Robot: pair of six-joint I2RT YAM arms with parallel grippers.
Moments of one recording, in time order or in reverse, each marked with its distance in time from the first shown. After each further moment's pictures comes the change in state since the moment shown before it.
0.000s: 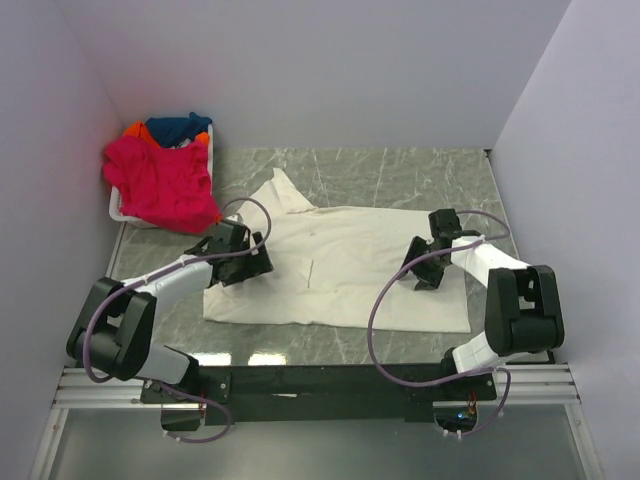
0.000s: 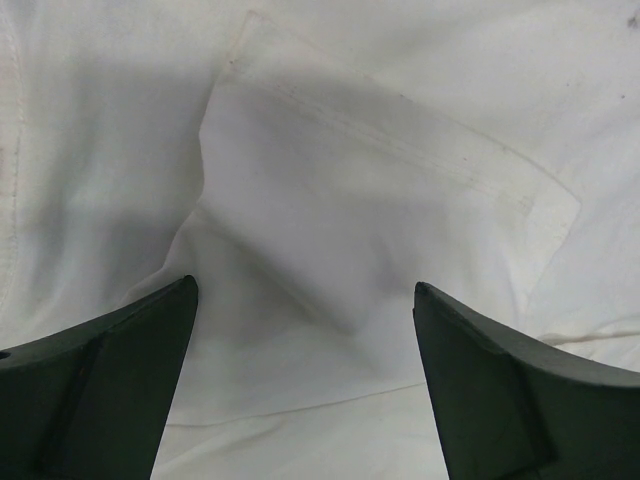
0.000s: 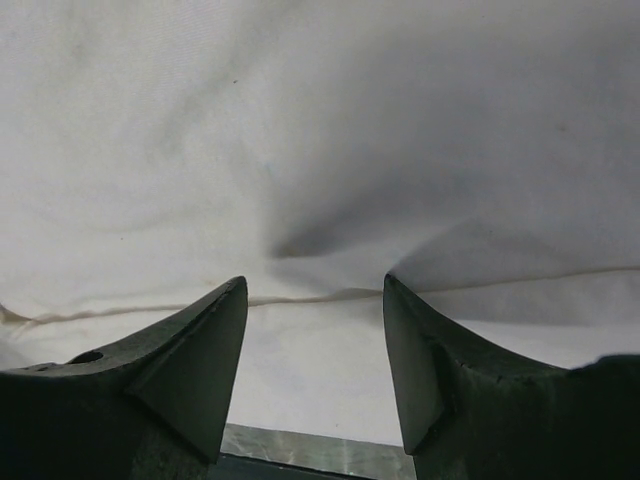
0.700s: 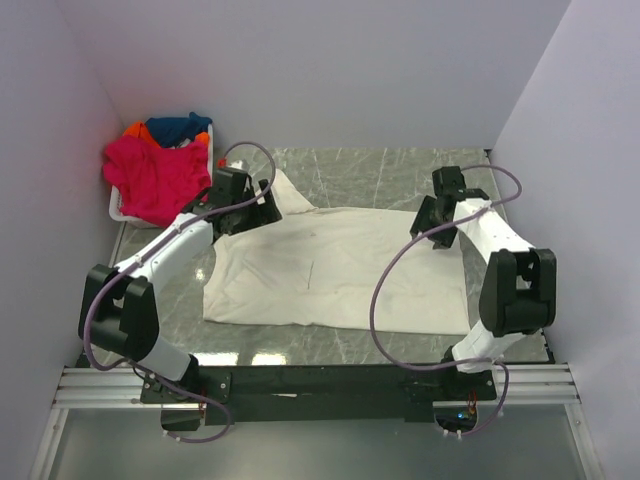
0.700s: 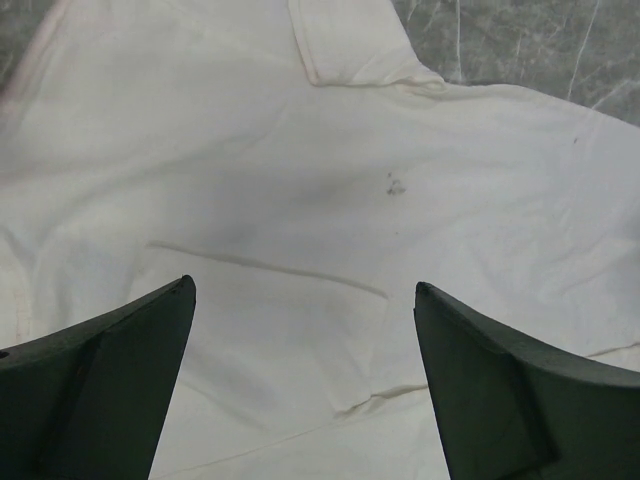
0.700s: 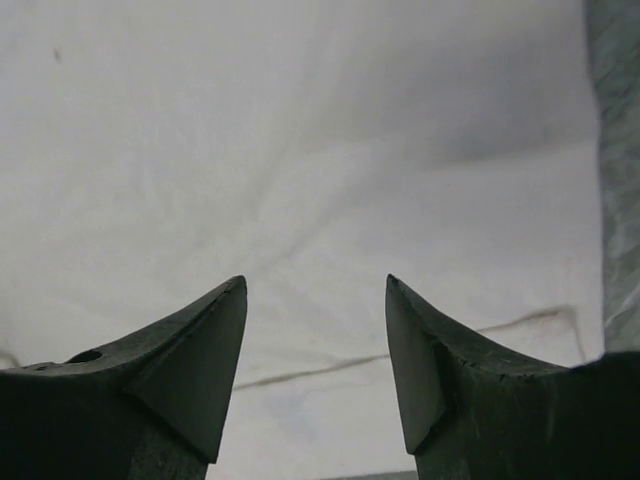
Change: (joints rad) left arm 0.024 0.091 0.440 -0.167 0.028 0.079; right arm -0.008 0.090 0.372 -0.182 0.217 -0.044
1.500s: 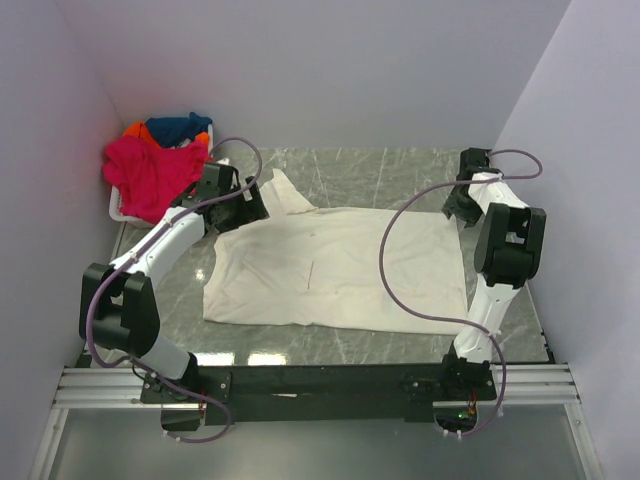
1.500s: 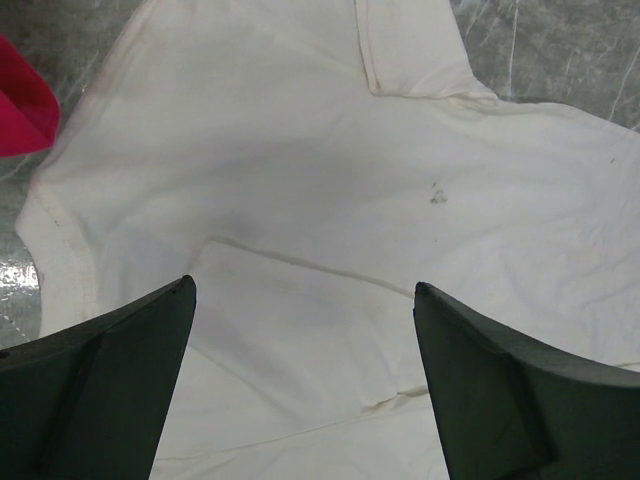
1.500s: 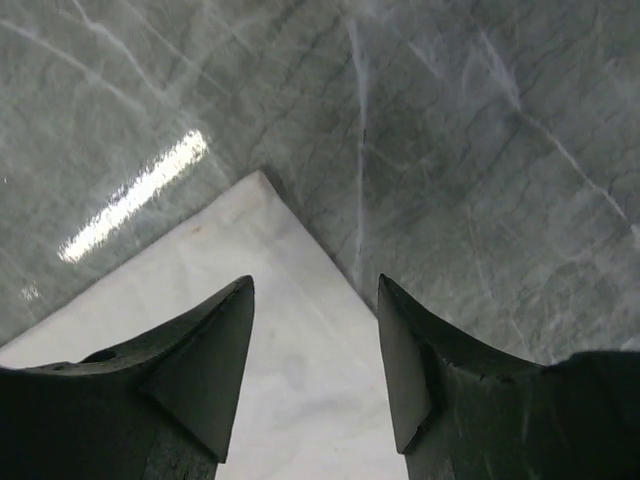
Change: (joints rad) left arm 0.093 0.026 0.055 -0.092 0.034 0.032; right arm -0.204 0.445 0.399 0.055 0.216 -0.066
